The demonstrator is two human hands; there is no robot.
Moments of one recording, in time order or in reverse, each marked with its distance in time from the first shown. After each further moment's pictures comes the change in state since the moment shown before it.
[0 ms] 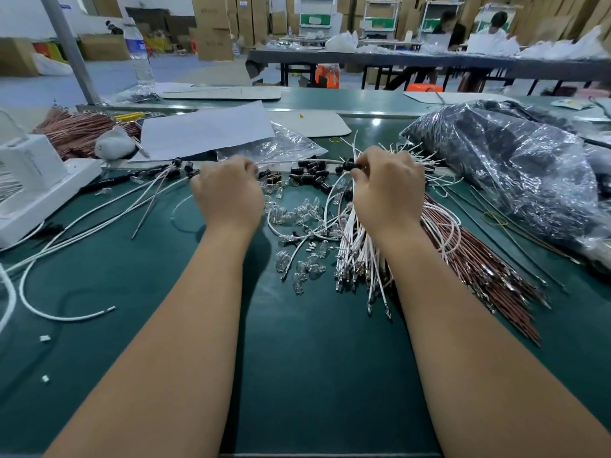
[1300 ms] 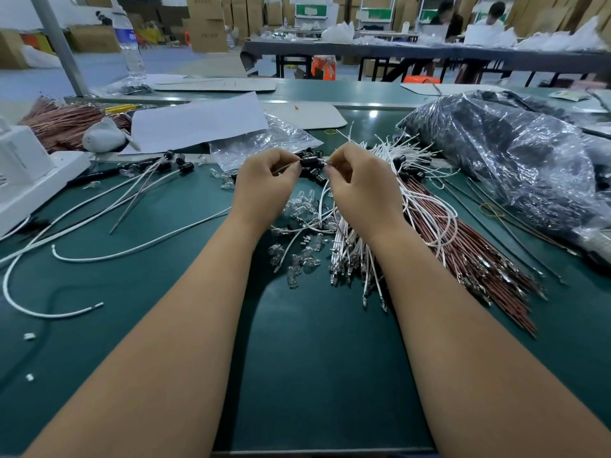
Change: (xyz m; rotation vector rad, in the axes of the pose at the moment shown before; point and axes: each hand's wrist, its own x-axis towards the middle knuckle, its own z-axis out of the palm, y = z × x) left_hand -0.010 0.030 0.011 -0.703 -0.339 -0.013; right_hand -0.006 -0.008 0.005 0.329 -0.144 -0.030
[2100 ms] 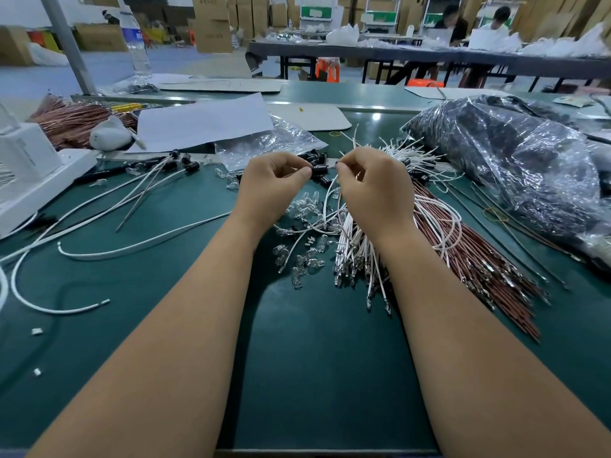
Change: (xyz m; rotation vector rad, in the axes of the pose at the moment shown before) left_hand -0.006 0.009 -0.007 -0.129 -0.065 -0.060; right_hand -0.001 -0.003 -0.004 -0.032 0.086 0.005
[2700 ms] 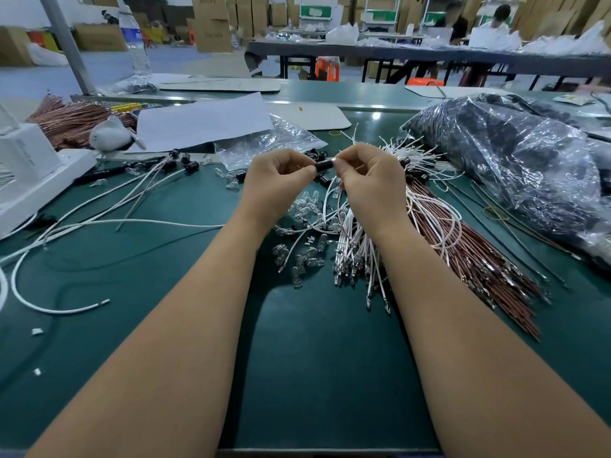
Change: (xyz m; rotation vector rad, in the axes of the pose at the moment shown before) left_hand 0.001 0.001 0.004 -0.083 -0.022 -0.012; right_hand 0.002 -0.002 0.004 0.399 -0.045 0.193
